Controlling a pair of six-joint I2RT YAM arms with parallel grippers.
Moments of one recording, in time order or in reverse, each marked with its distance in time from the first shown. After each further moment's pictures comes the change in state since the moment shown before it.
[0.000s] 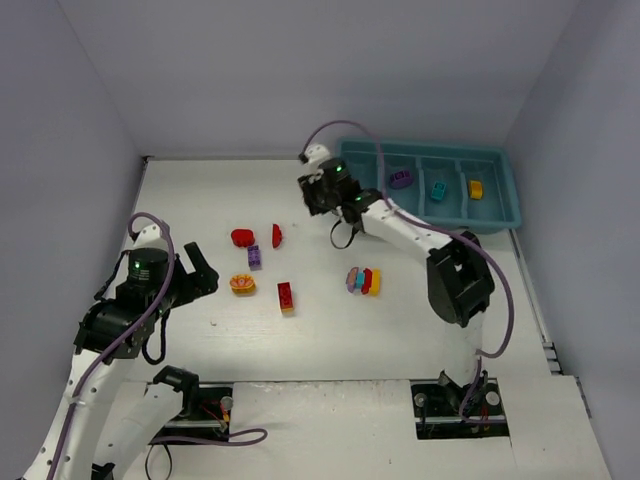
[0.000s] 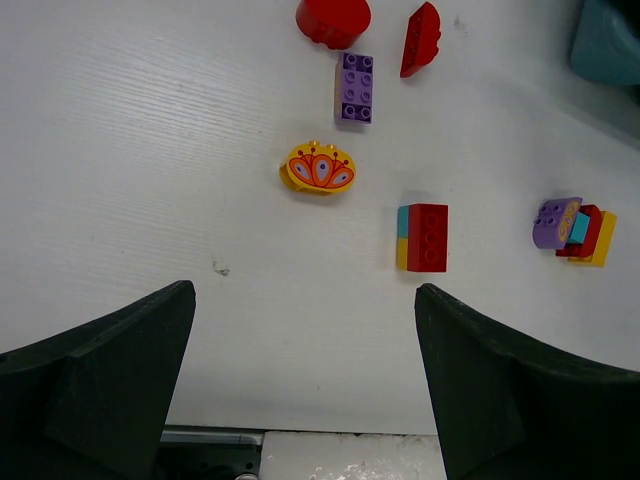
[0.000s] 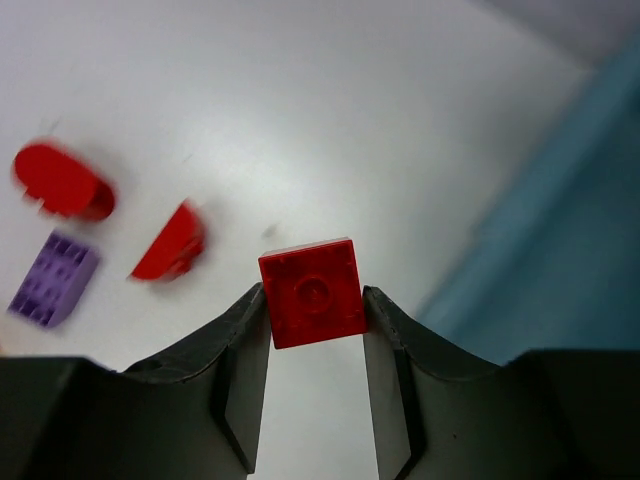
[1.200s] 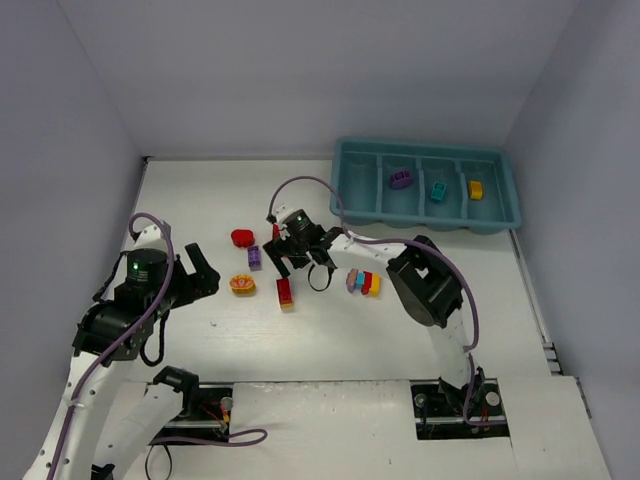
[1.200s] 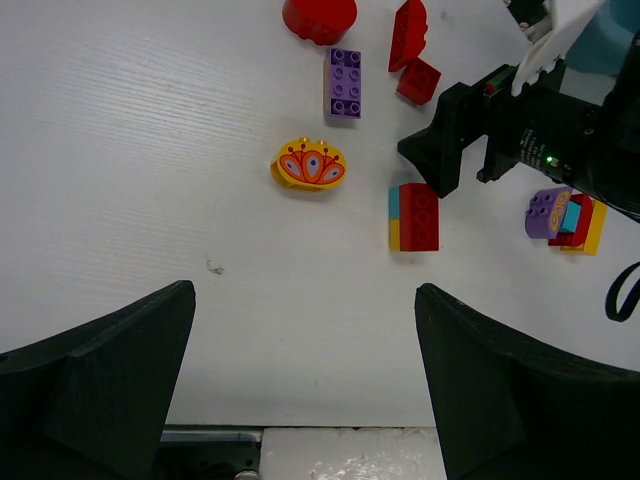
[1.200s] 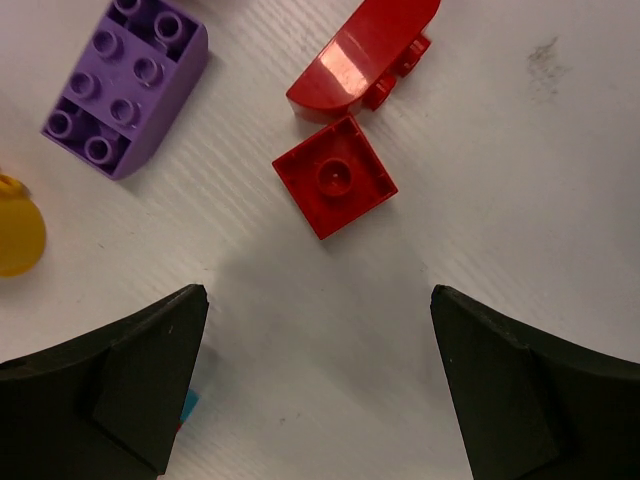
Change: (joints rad) left arm 0.000 -0.003 0.009 -0.002 0.024 0.013; right arm 0.158 0.094 -0.122 -0.008 0.010 0.078
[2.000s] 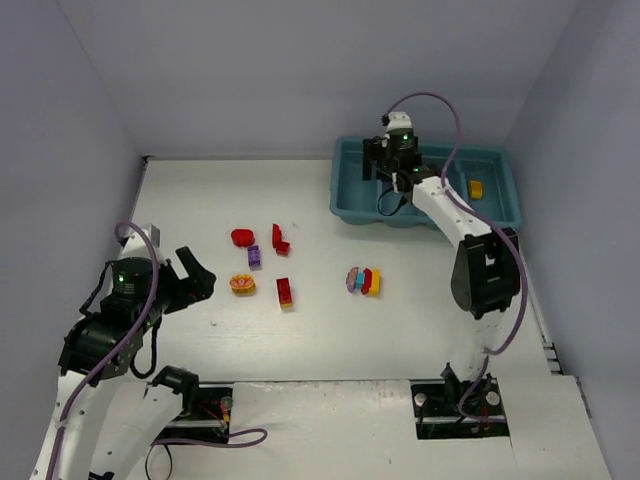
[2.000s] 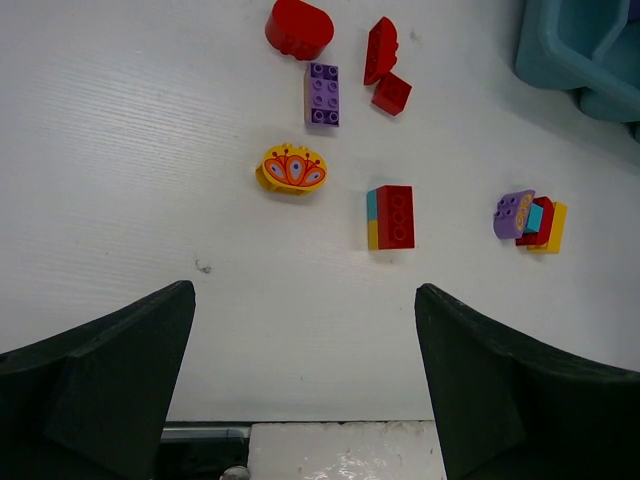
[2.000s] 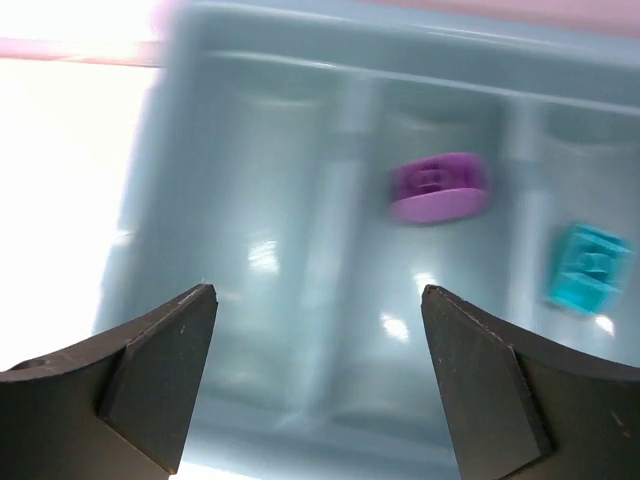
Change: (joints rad) left arm 0.000 -0.063 0.036 -0.039 0.016 -0.018; right arm -0.539 -0.124 0.209 -0.064 0.139 0.051
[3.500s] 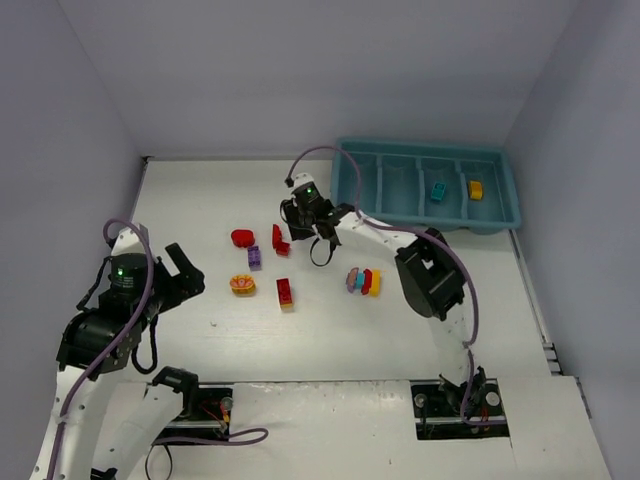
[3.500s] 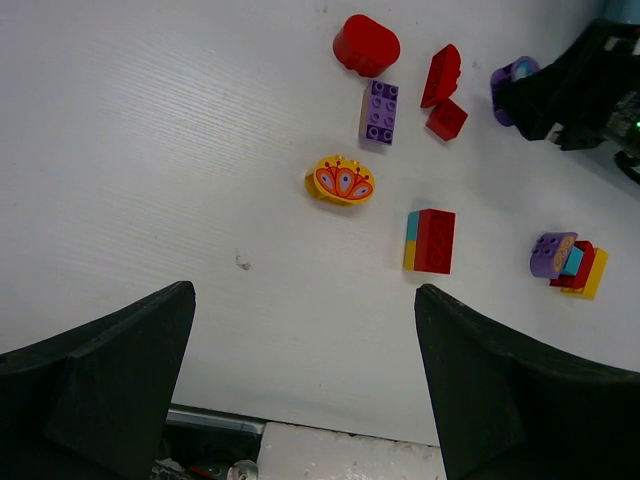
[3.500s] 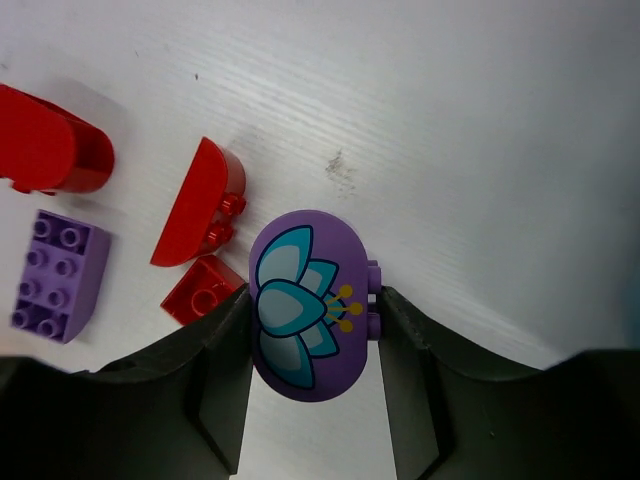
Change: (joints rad) left arm 0.033 0.041 0.039 -0.062 -0.098 -0.043; right arm 0.448 0.219 -0.006 -0.001 -0.027 0.132
